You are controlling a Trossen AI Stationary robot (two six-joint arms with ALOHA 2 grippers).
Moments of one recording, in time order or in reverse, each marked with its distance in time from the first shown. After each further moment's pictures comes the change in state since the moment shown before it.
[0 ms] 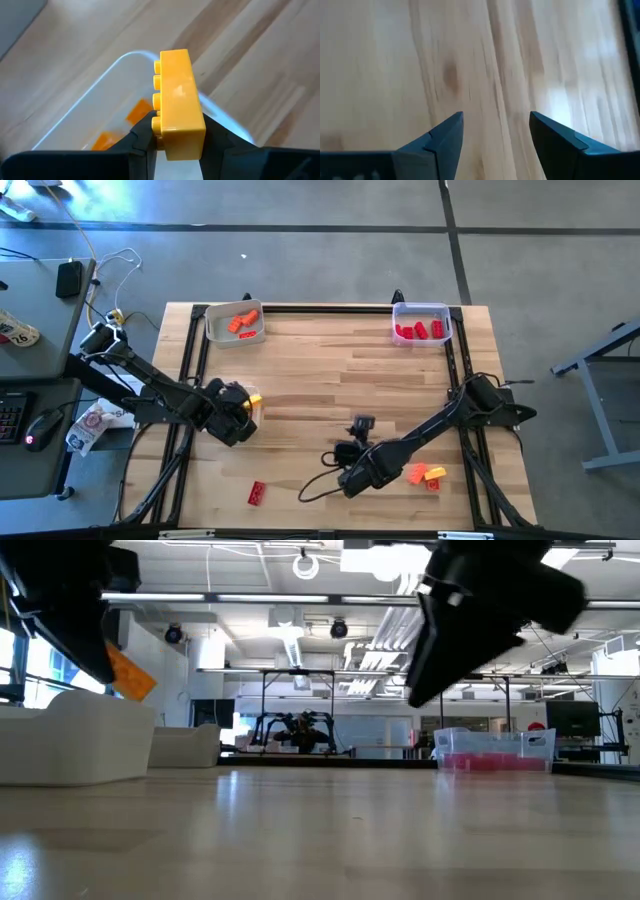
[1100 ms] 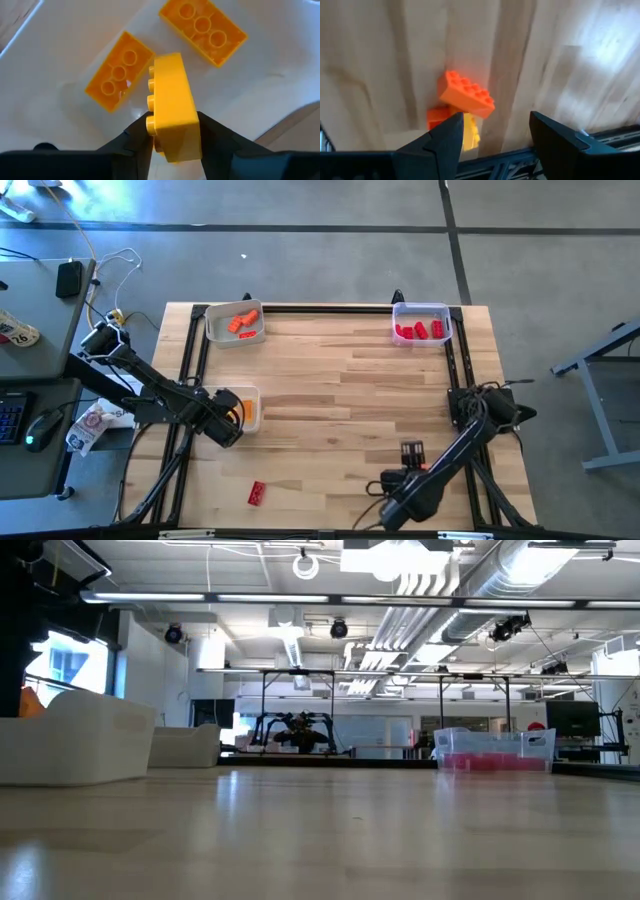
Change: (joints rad) left arm -0.034 0.009 -0.105 -0.096 0.321 -0.160; right arm 0.247 0.000 0.144 -0.606 -0.613 0.152
